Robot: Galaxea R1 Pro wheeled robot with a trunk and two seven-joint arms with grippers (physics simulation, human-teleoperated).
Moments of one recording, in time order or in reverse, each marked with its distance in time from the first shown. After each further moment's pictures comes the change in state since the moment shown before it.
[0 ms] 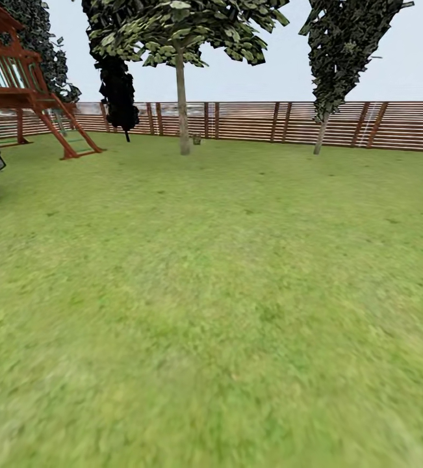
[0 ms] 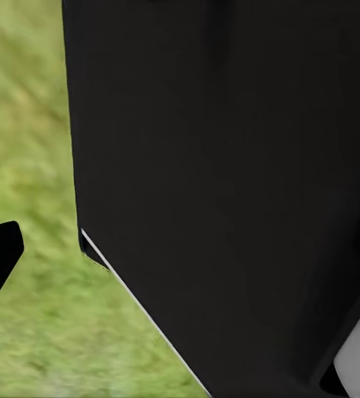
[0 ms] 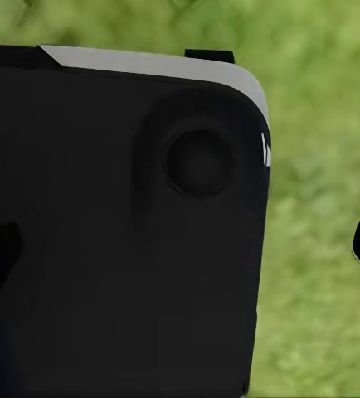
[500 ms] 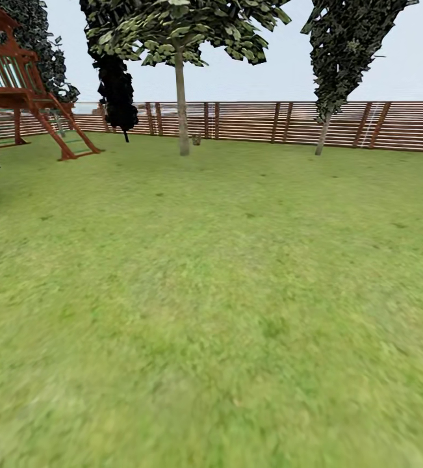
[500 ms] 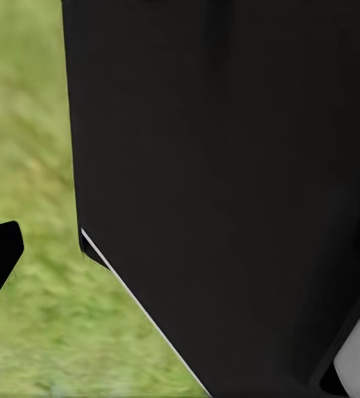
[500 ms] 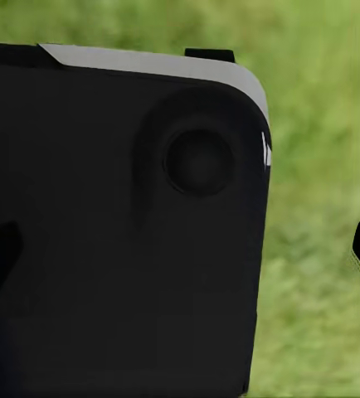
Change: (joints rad) left arm 0.000 0.000 0.000 0.000 0.000 0.000 0.000; right arm 0.000 0.000 0.001 0.000 0.000 0.001 0.000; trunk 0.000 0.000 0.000
